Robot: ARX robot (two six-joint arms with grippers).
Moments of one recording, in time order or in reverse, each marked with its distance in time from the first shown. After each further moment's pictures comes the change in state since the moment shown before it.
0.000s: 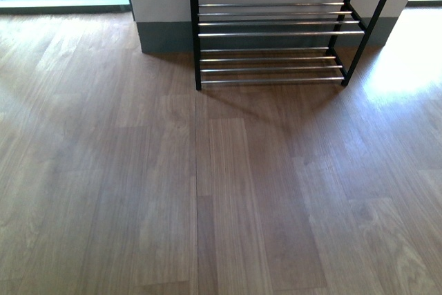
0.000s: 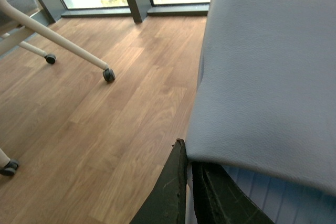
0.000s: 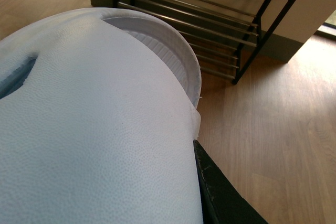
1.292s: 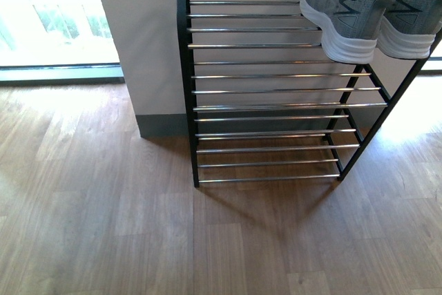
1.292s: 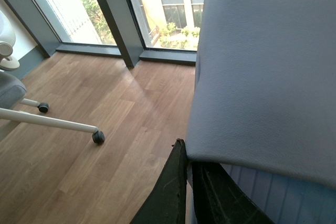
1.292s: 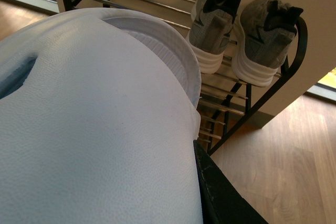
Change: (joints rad) left arm -0.002 0.002 0.000 0.000 -0.001 0.000; right arm 0.000 0.001 0.000 0.000 -0.004 0.000
